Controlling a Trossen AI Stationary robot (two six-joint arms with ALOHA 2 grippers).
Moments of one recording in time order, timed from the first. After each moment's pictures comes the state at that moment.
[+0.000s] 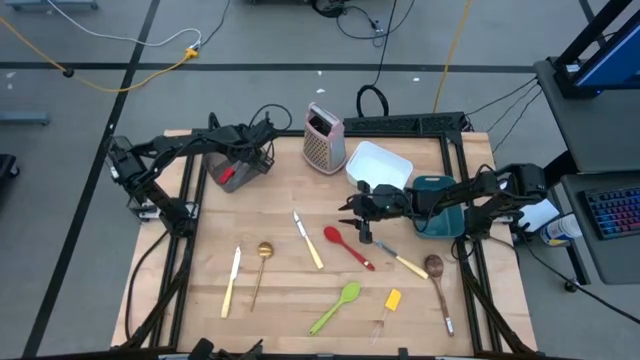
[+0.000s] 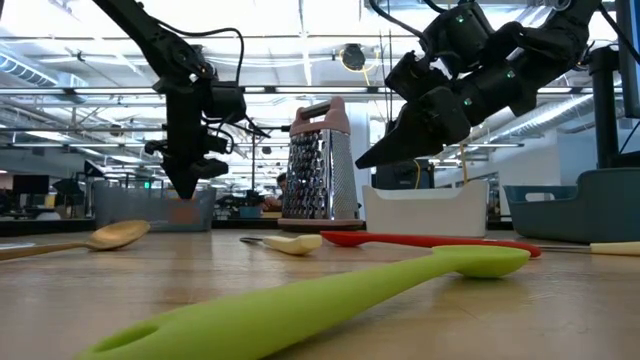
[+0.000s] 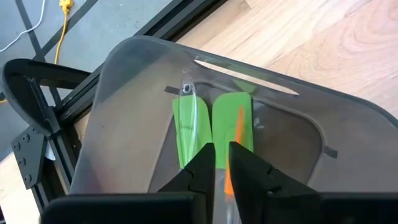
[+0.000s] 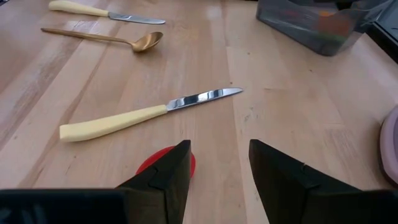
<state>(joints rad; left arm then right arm) 0.69 1.61 0.98 -0.68 -0.42 -0.24 -0.07 1.54 0.59 0.49 -0.05 -0.09</state>
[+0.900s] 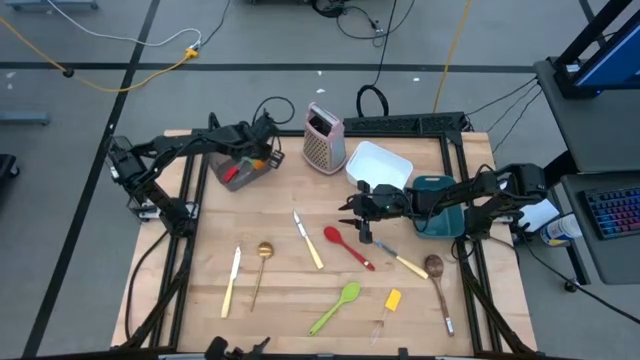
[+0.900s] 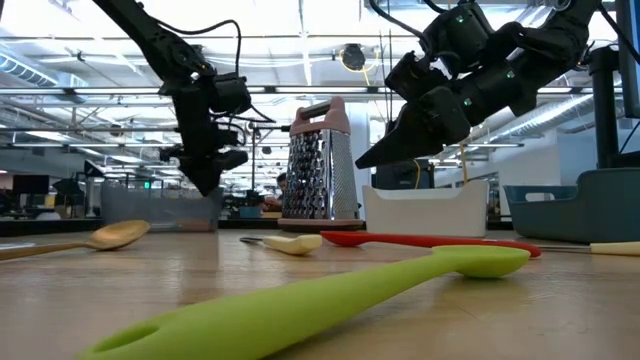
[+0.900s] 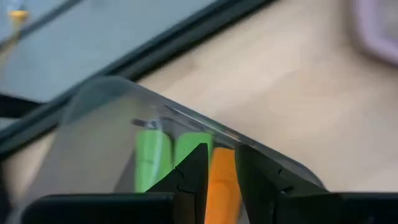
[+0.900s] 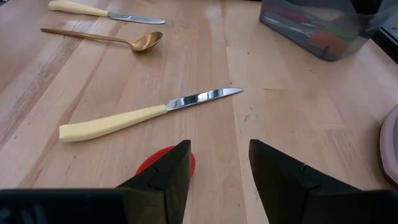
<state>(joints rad) 0.68 1.60 0.98 -0.49 -0.28 -0.29 -0.07 1.54 0.59 0.49 -0.05 -0.09</state>
